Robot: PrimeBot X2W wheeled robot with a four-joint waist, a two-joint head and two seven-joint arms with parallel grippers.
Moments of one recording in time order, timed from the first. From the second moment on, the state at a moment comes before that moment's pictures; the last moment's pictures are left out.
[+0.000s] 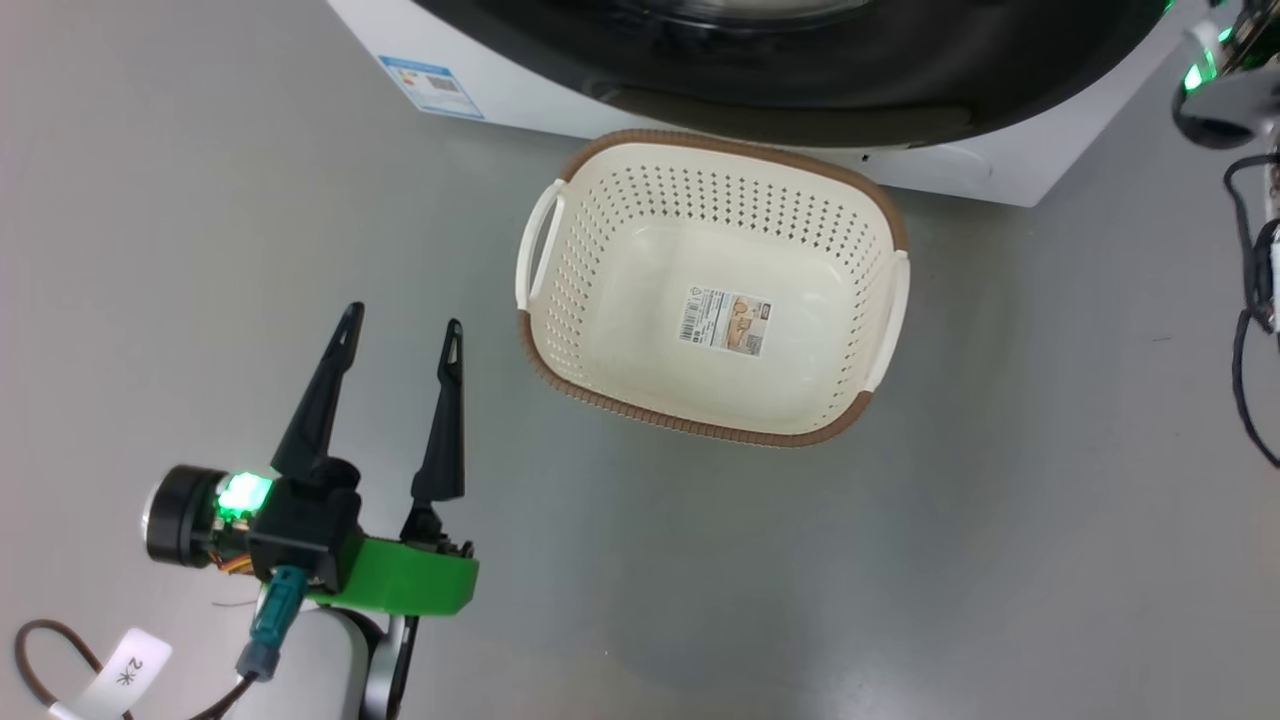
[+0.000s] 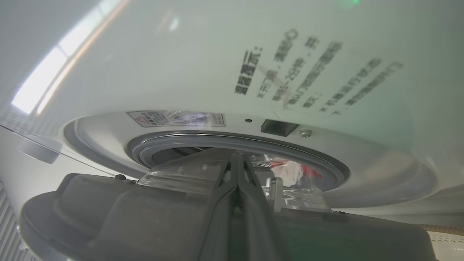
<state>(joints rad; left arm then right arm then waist) -0.30 0.05 -0.25 0.05 -0.04 0.05 -0.25 -1.14 -0.32 0.01 0.71 1.55 0.13 0.42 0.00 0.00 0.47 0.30</state>
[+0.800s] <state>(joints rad) -0.29 0.05 -0.22 0.05 -0.04 0.05 -0.25 -0.96 -0.28 0.04 0.60 1.56 0.13 0.48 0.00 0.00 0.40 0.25</state>
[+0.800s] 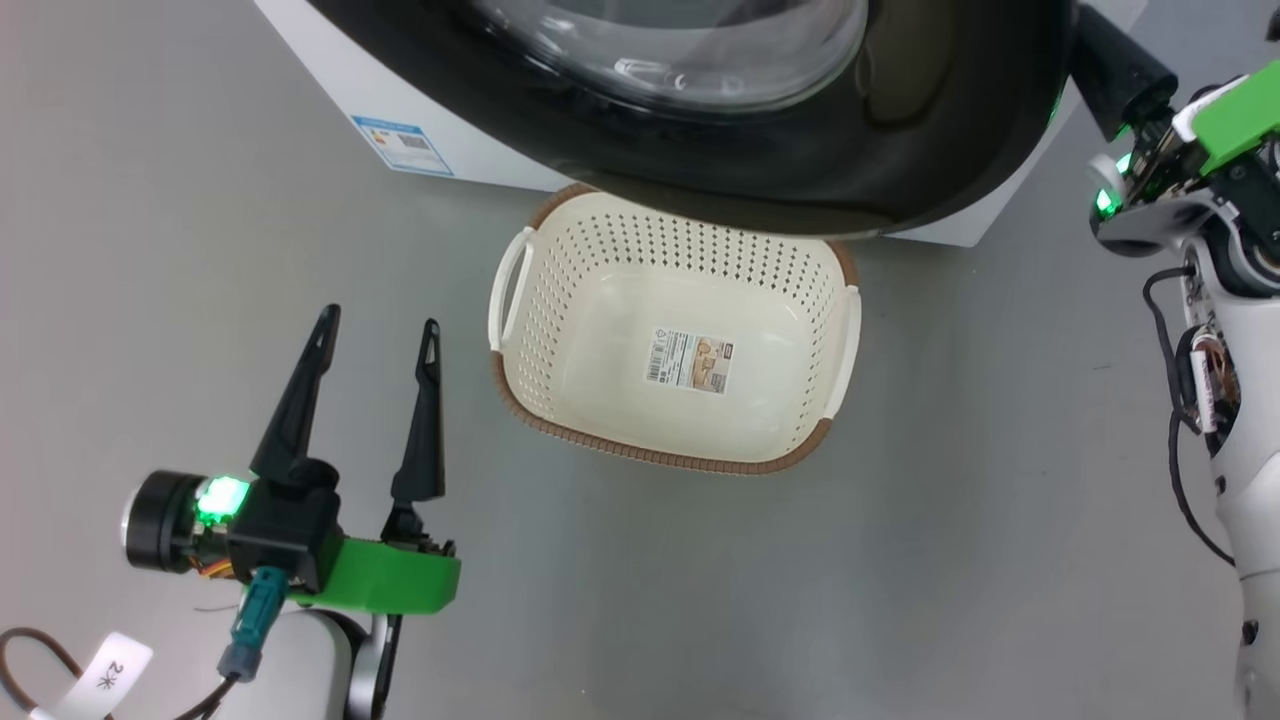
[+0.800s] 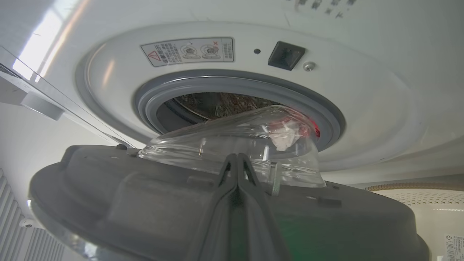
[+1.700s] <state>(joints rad) -0.21 0.07 -0.20 0.05 -0.04 0.05 -0.25 -0.69 -0.22 0.11 0.40 1.60 0.13 0.57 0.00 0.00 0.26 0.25</state>
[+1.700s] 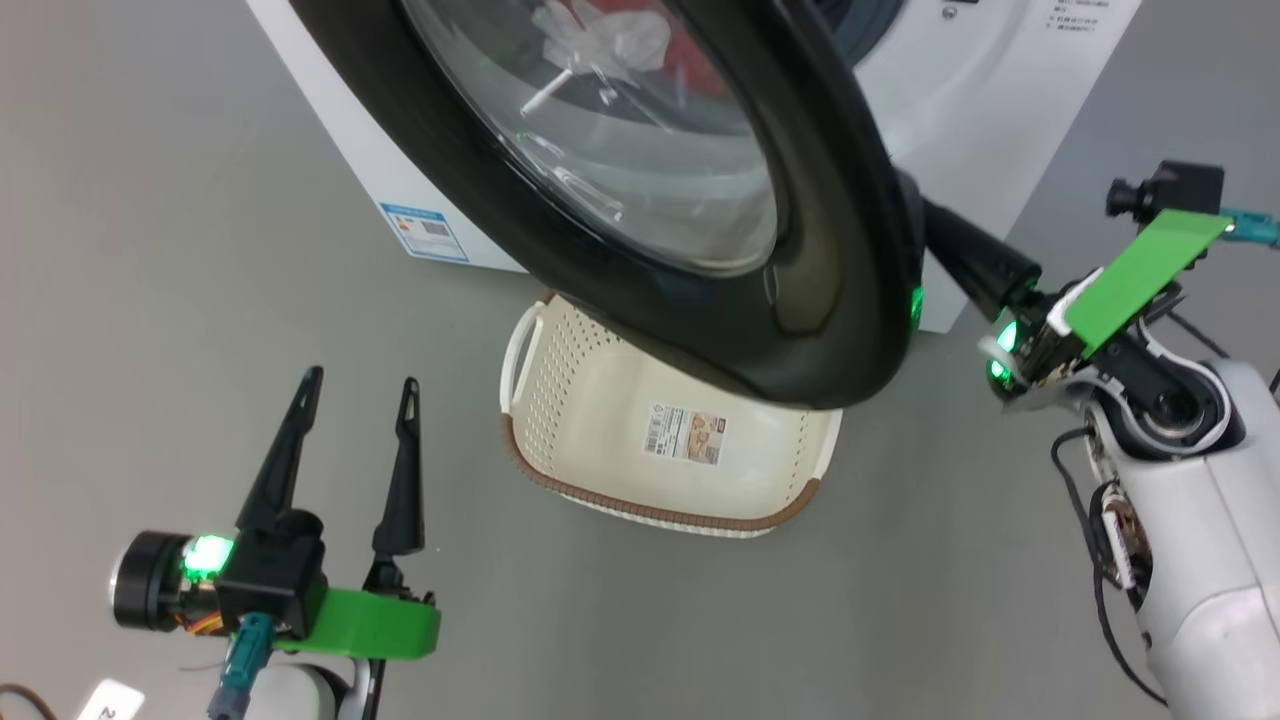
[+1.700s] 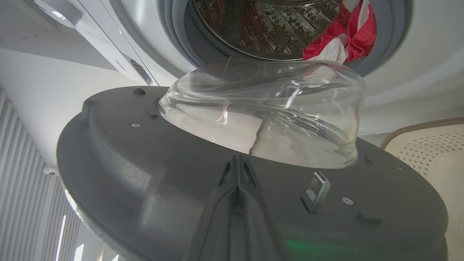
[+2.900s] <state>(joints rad) -0.15 0.08 -0.20 0.07 -0.05 0.05 -0.25 -0.48 -0.15 0.28 0.26 1.63 0.13 0.63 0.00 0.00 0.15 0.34</state>
